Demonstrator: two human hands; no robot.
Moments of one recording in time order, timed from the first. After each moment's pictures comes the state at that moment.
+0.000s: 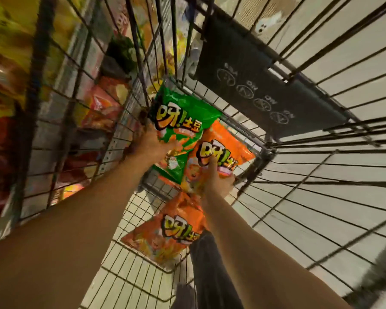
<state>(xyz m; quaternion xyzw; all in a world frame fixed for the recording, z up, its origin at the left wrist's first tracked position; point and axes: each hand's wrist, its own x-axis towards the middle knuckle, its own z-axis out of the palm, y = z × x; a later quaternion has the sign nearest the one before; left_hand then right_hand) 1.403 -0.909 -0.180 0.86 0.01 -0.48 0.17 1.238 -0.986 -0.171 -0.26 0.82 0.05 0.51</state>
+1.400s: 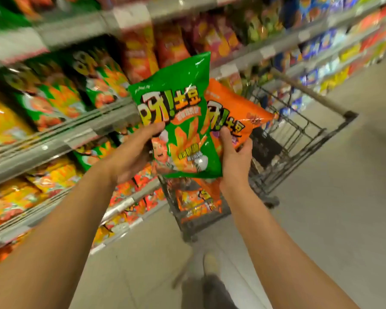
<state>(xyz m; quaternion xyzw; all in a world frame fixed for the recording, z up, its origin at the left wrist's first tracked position) 1.031 -0.655 0.330 0.68 -0.04 -0.23 0.70 0.990 -0.859 0.279 -0.52 0.21 -0.19 0.81</state>
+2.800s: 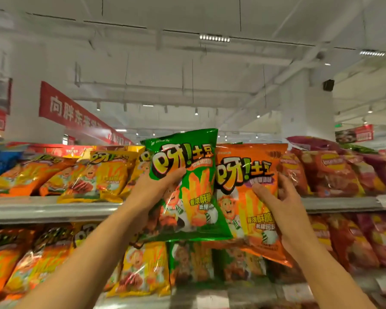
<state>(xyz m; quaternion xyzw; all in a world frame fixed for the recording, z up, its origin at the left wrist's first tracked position) 1.045 -0.405 0.736 0.71 -0.05 0.35 0.61 1.147 -0.661 0.688 -0.54 -0.31 -0.19 0.76</state>
